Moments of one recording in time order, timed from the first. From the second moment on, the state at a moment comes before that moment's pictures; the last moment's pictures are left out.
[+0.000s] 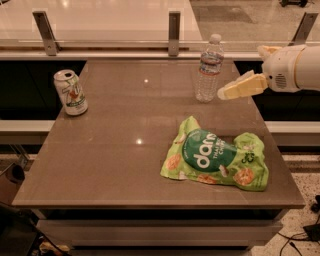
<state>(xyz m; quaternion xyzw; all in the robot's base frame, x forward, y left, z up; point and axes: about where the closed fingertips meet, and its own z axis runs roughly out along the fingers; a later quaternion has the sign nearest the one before) 0.624 -0.208 0.949 -0.38 0.75 0.10 0.53</state>
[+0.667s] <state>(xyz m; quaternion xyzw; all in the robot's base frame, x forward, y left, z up) 0.667 -0.195 0.936 -0.34 0.71 0.16 0.59</state>
